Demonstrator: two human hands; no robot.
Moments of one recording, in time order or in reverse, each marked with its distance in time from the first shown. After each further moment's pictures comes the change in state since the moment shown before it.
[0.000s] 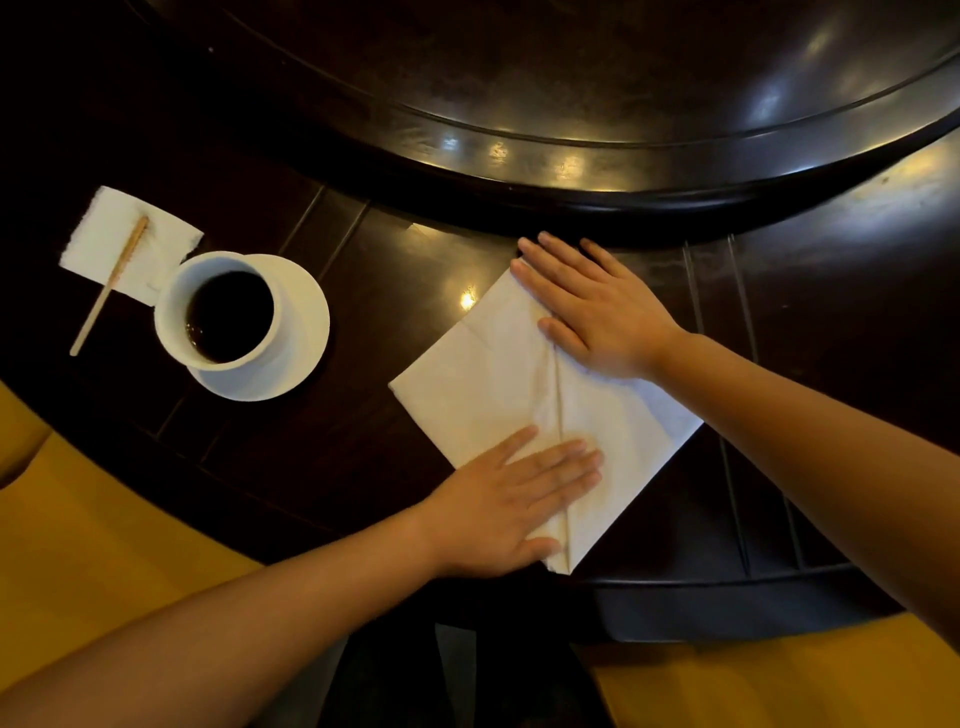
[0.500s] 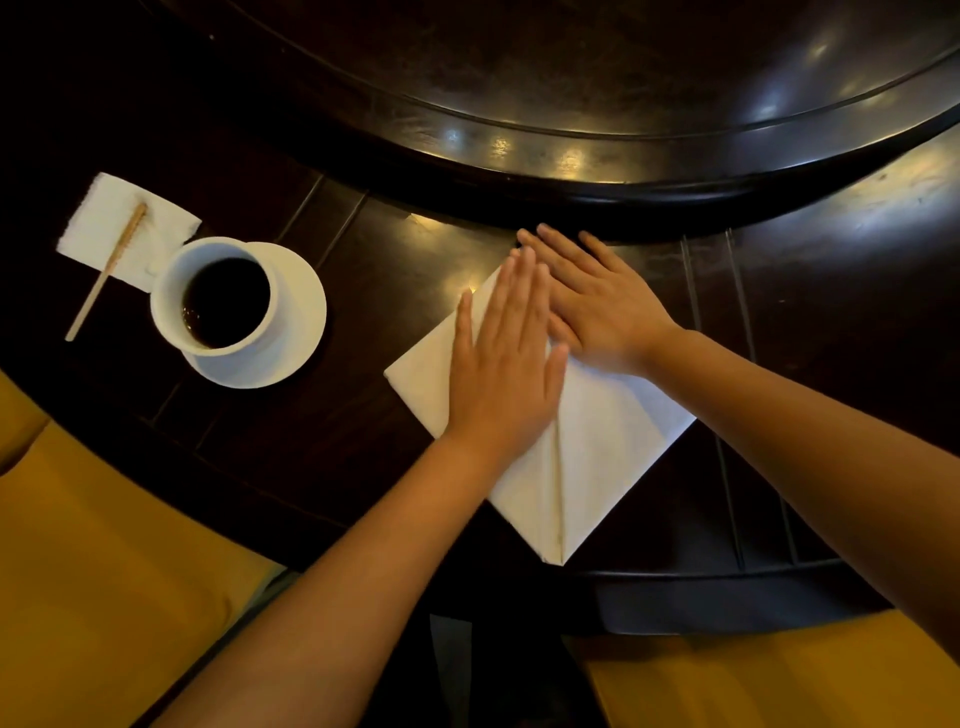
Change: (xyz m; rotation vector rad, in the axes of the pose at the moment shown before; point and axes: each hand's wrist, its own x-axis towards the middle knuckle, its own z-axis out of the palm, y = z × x) left_hand 0.065 -0.029 -0.043 -0.010 0.265 -0.852; right_hand -0.001 -0.004 0.002 -0.038 0.029 0.029
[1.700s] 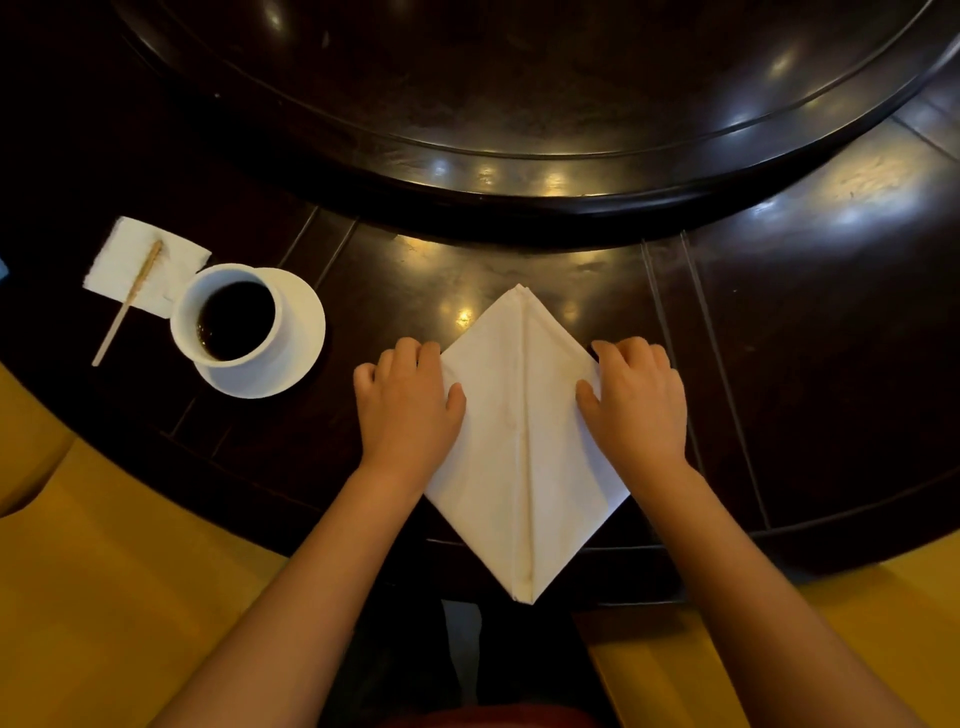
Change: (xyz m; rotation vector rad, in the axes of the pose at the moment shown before) left_hand -0.037 -0.046 -0.031 0.056 -0.123 -0.194; right_hand -0.087 -0.076 -0.009 0.250 0.170 0.798
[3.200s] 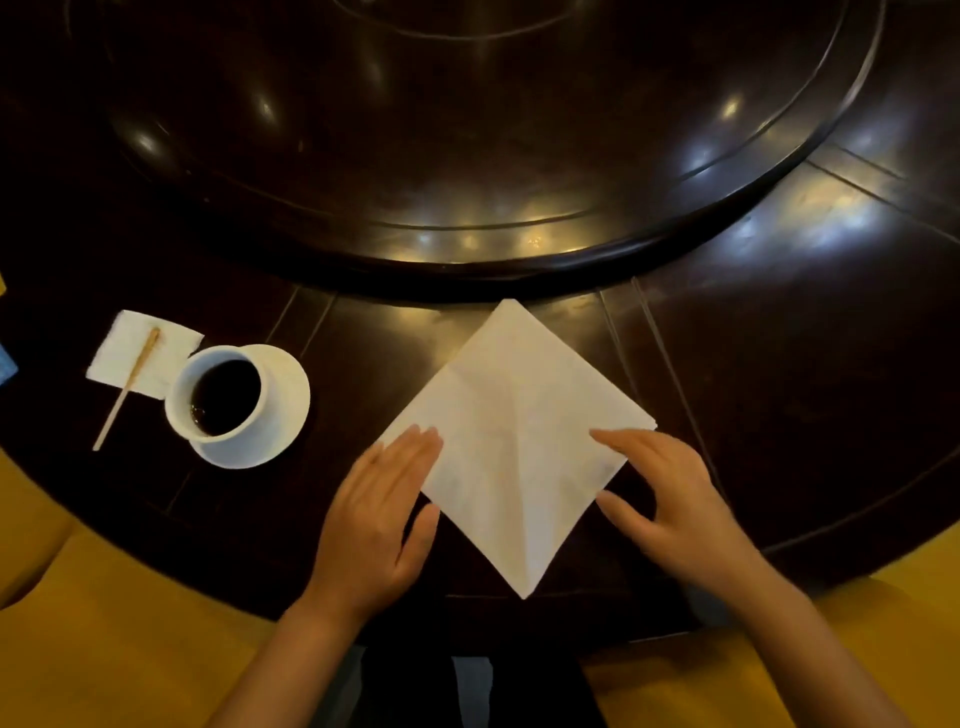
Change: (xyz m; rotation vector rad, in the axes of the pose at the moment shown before) left_hand -0.052 -0.027 -0.019 -0.358 0.111 0.490; right_hand -0.058 0.049 -0.048 0.431 -0.187 -0.200
